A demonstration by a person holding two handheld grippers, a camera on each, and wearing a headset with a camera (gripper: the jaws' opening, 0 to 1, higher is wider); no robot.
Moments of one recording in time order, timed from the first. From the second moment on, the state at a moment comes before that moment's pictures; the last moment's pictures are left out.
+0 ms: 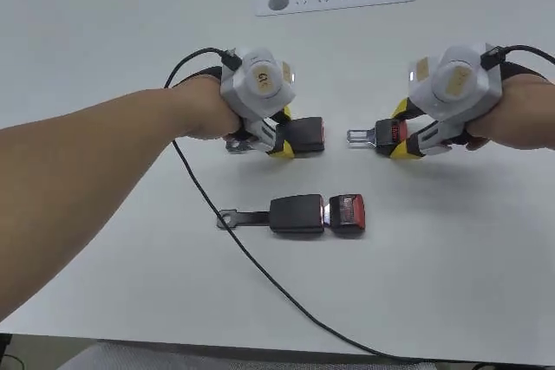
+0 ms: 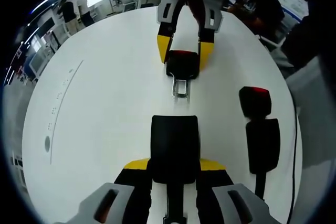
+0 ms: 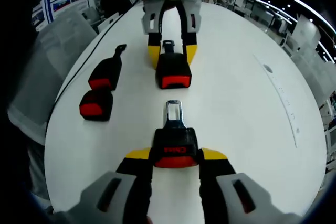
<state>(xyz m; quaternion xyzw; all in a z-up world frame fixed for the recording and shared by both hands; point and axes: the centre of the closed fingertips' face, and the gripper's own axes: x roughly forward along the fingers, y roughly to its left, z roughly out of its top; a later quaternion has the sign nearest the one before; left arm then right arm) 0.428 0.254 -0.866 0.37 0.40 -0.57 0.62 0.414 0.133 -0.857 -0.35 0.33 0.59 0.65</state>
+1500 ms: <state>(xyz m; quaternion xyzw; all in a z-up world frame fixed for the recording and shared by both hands) 0.425 0.250 -0.865 0.38 0.39 -0.58 0.61 0.420 0.177 -0.853 -0.35 0.30 0.59 0.66</state>
